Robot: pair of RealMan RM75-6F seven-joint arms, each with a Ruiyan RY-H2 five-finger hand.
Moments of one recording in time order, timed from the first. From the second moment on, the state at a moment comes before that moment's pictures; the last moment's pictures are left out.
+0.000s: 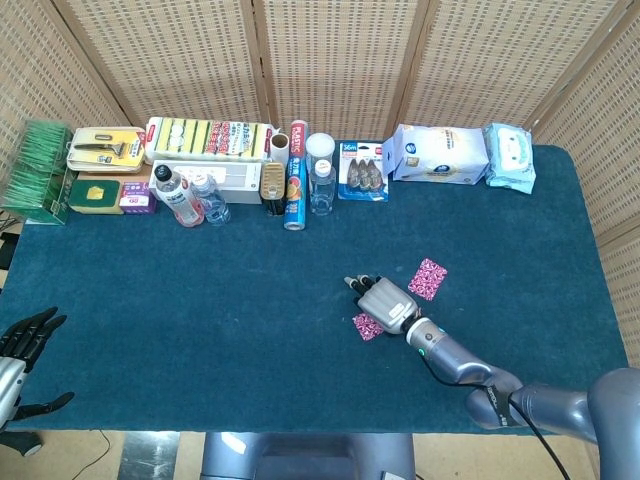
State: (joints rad) left arm -0.03 -0.99 0.12 -1.61 1.71 1.53 -0.25; right arm 0.89 -1.51 0.00 -1.38 -1.27 0.73 -0.45
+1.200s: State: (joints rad) left arm -0.03 -1.00 0.12 -1.61 1.71 1.52 -0.23; right arm 0.91 -1.40 0.03 -1.44 -1.25 0.74 -0.53
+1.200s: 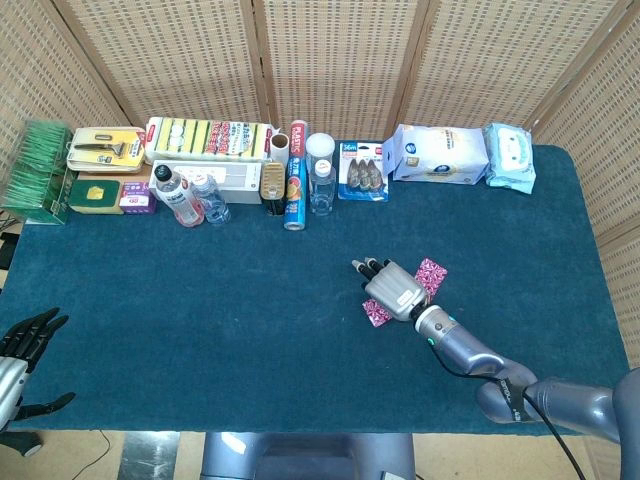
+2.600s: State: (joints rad) left arm -0.07 -1.04 0.08 -1.72 1.53 1.36 -0.02; right arm 1.17 -1.41 -0.23 -0.94 -1.85 0.65 0.27
